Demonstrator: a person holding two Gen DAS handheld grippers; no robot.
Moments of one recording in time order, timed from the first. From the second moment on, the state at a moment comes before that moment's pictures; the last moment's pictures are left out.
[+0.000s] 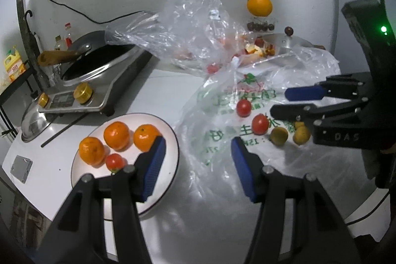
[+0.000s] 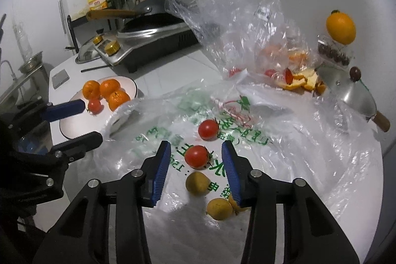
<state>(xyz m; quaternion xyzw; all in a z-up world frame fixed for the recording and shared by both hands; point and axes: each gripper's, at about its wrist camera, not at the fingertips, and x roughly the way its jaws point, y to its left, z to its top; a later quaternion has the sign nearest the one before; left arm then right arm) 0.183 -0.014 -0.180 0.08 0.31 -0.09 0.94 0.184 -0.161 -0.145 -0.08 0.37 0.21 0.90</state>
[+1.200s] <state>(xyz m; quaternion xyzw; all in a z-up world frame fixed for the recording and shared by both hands) 0.225 -0.057 -0.188 0.11 0.33 -0.11 0.93 0.218 -0.190 -0.164 -0.04 0.41 0.21 0.89</state>
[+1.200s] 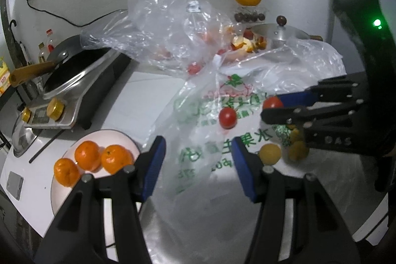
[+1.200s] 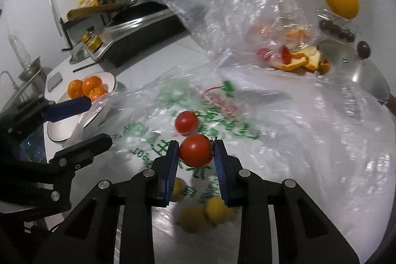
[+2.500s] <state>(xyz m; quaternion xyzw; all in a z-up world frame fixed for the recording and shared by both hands) 0.308 -0.105 -0.229 0.10 0.40 -0.15 0.90 0.219 -0.243 -0.154 -0.03 0.37 0.21 0.90</state>
